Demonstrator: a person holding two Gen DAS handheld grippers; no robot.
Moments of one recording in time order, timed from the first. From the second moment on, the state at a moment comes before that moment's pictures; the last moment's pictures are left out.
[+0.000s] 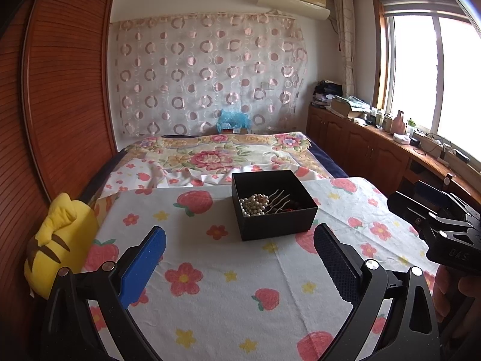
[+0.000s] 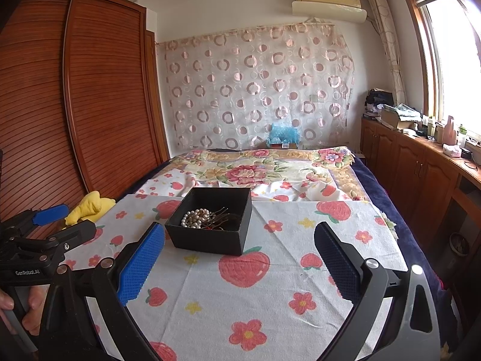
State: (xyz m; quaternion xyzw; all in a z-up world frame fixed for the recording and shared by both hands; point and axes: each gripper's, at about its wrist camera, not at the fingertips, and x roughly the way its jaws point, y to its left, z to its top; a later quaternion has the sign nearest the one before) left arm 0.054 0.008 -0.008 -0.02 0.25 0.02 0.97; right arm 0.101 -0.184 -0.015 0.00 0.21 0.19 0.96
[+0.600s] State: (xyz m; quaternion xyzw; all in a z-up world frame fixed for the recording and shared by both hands) left arm 0.053 0.004 -0.005 -0.02 0.25 0.01 0.97; right arm 0.101 -0.185 -0.014 0.00 0.21 0.19 0.96
